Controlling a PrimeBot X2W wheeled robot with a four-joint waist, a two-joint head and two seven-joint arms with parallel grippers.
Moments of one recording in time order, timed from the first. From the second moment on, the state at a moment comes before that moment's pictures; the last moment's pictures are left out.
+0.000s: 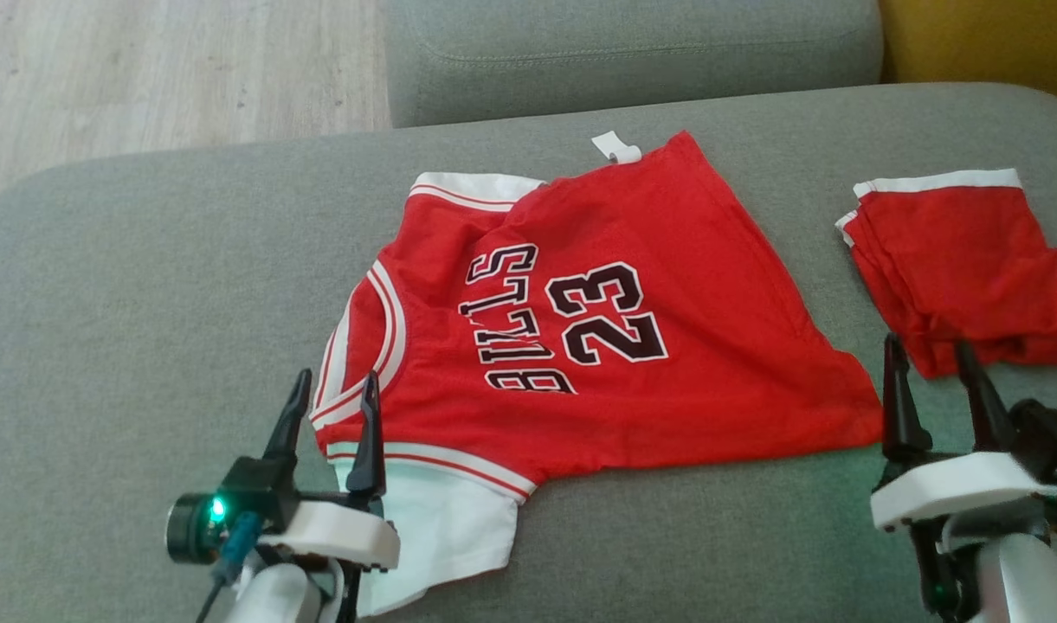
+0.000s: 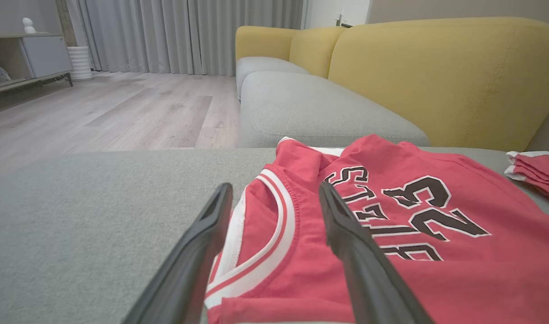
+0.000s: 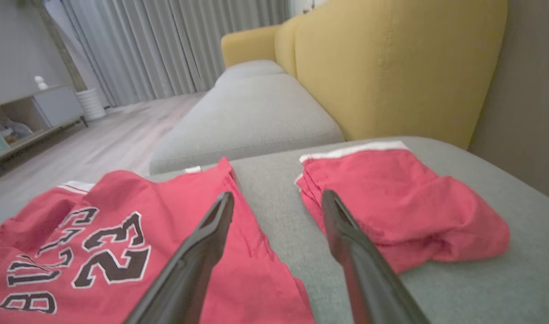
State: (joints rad) left arm -0.16 0.12 -0.37 0.39 -0.33 0.12 -0.25; right arm -0.05 -0.04 -0.13 0.23 0.14 0.13 -0.08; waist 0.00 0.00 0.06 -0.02
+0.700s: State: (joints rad) left arm -0.61 0.38 -0.36 0.50 -0.39 -0.12 0.13; right arm -0.12 -0.04 -0.05 0.20 0.17 0.13 -0.21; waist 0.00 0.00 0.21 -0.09
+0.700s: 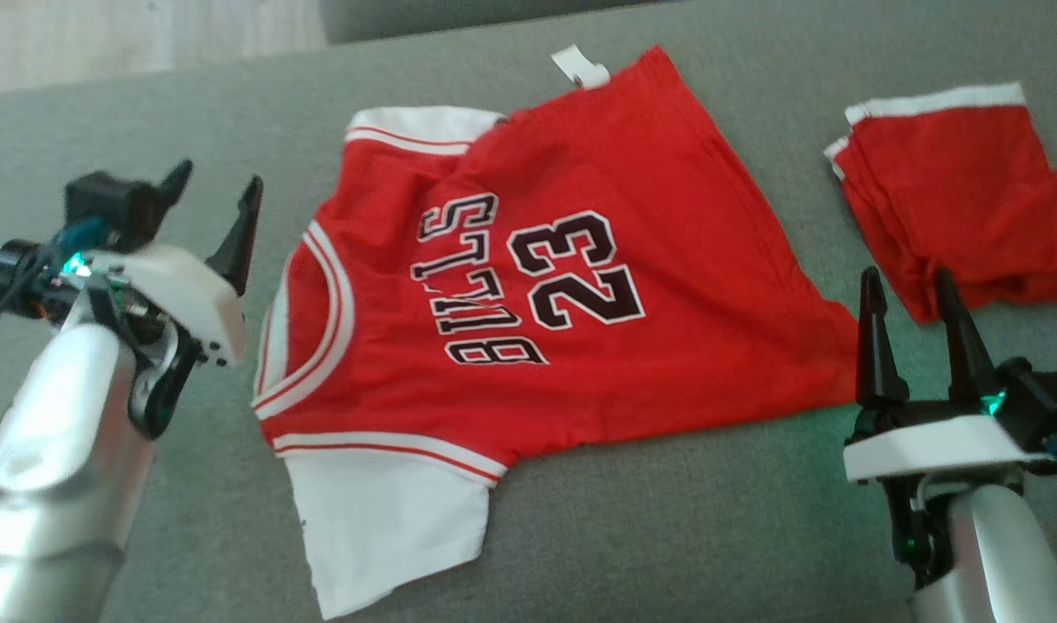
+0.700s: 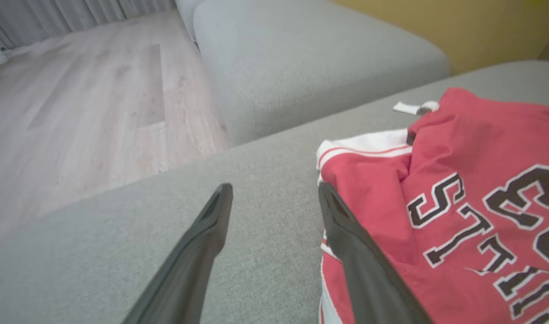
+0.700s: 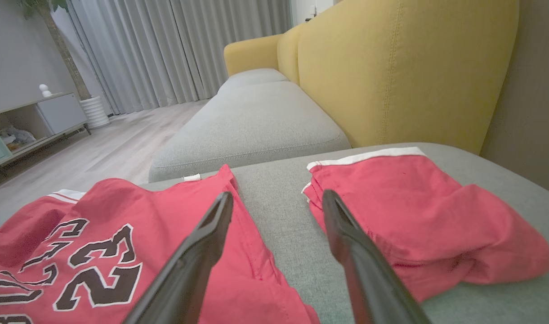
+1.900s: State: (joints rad) left arm -1.07 0.56 -0.80 0.86 -0.66 -0.04 0.12; right arm -0.24 -0.04 0.00 0.27 0.22 0.13 -0.25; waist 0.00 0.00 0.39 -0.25
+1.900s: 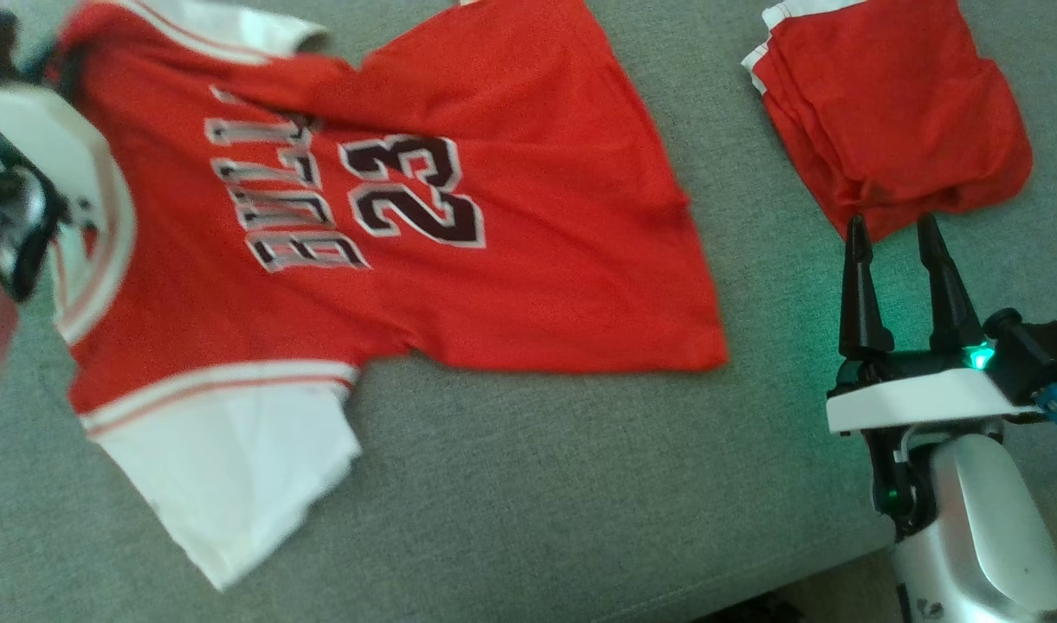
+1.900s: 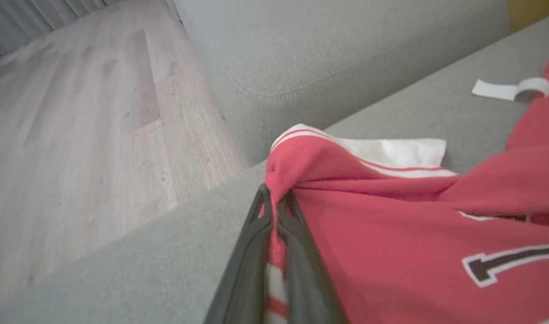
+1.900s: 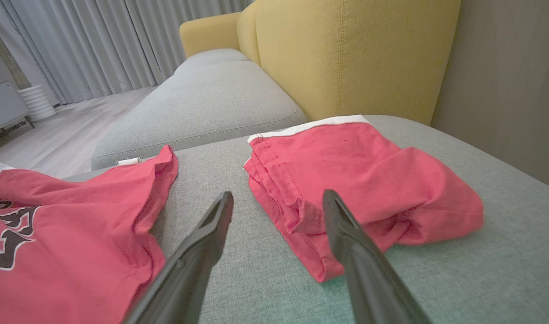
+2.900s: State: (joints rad) left arm -0.91 0.41 -0.67 0.75 -0.64 0.07 -0.25; right arm -0.21 -0.04 -0.01 0.24 0.17 0.13 -0.25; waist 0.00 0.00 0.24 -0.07
